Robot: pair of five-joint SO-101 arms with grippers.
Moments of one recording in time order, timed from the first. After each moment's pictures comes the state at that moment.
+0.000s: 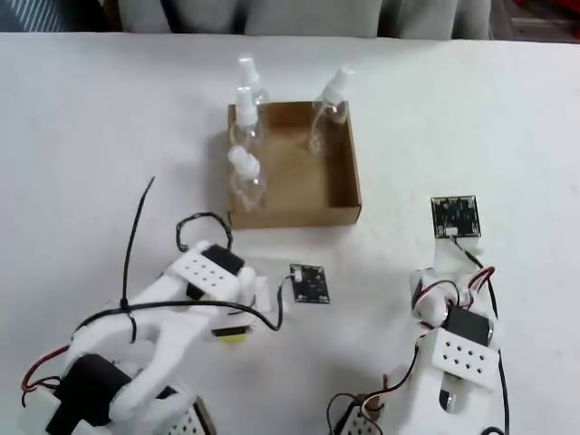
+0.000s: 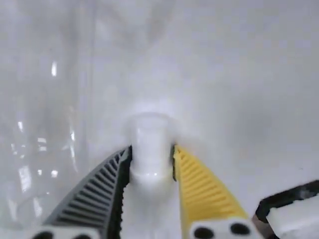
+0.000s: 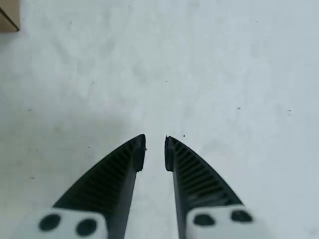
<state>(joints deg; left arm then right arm) 26.6 -14.8 56.8 62.5 -47.3 19.3 -61.4 77.5 45.2 24.5</state>
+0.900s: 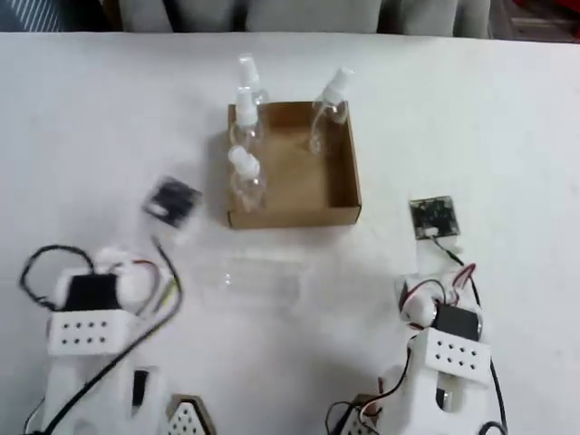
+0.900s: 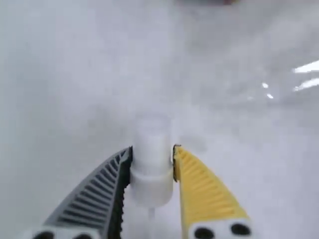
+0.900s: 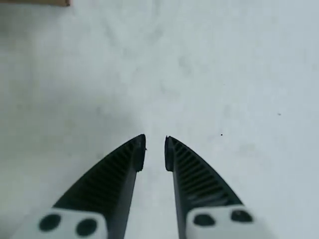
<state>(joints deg) -10.9 -55.5 62.2 70.5 -26.6 10.8 -61.4 75.6 52.2 24.5</state>
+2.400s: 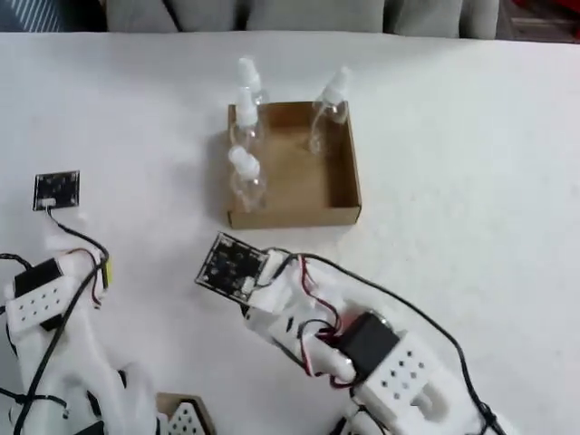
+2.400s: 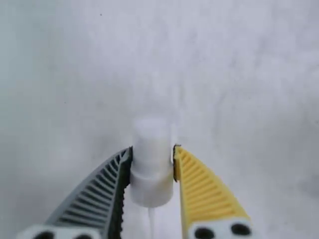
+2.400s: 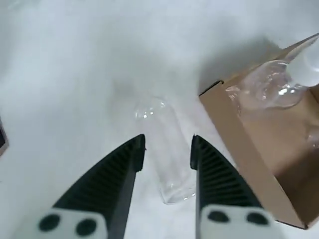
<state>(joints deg) -35.1 -36.8 62.2 52.0 -17.0 -49.3 -58.4 55.3 56.5 23.3</state>
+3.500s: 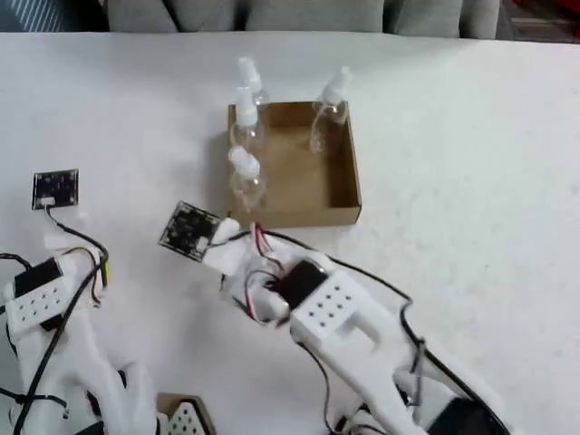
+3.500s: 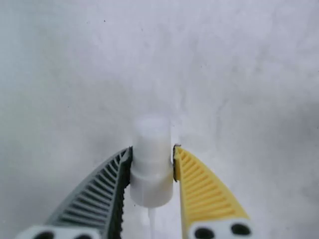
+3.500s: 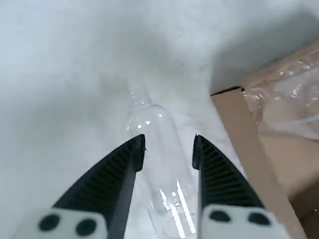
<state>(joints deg) -35.1 -36.8 62.2 50.9 -16.8 -48.1 -25.9 43.7 46.6 26.1</state>
